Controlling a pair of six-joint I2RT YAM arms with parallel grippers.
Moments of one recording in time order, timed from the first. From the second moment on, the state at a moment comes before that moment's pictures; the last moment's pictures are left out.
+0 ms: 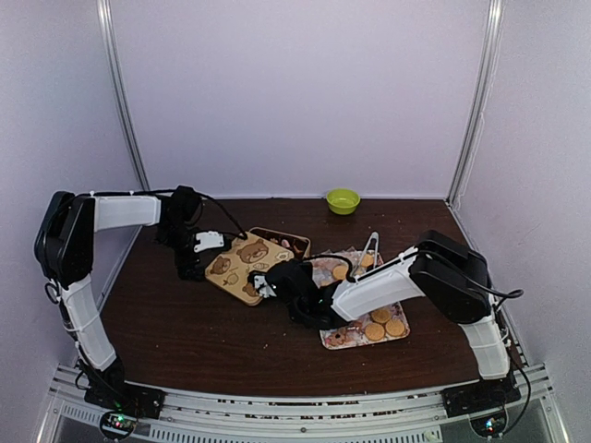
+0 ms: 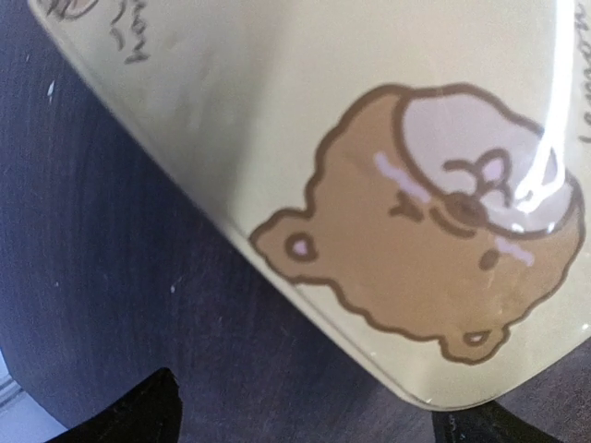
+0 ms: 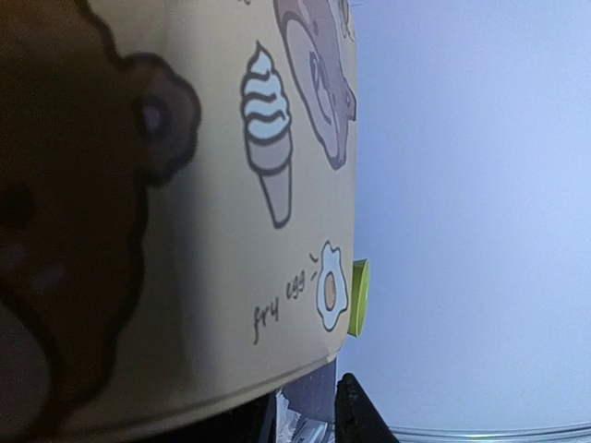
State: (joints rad) left arm -0.32 1.87 1.30 -0.70 0.03 1.00; right arm 1.10 2.22 1.35 0.36 0.92 -1.03
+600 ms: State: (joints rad) left arm -0.37 1.89 1.39 -0.70 0.10 0.93; right arm 1.07 2.20 1.36 0.26 0.92 -0.94
